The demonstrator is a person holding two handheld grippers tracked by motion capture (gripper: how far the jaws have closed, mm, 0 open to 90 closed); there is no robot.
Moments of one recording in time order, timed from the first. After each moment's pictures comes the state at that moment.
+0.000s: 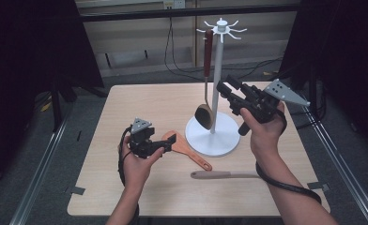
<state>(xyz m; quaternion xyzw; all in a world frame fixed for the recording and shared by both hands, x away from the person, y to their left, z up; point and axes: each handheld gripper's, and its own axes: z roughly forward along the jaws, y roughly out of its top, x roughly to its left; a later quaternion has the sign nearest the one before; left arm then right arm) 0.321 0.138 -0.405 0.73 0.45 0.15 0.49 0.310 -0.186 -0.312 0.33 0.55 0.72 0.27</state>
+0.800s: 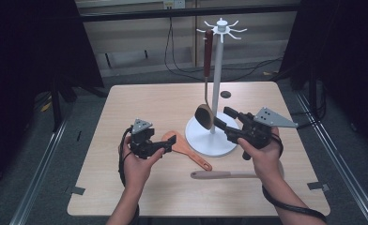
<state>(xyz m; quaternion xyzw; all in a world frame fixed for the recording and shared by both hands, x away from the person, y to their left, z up) 0.321 0.138 -0.408 0.73 0.45 0.15 0.48 0.289 -0.188 -0.377 0.33 0.64 0.66 0.23</state>
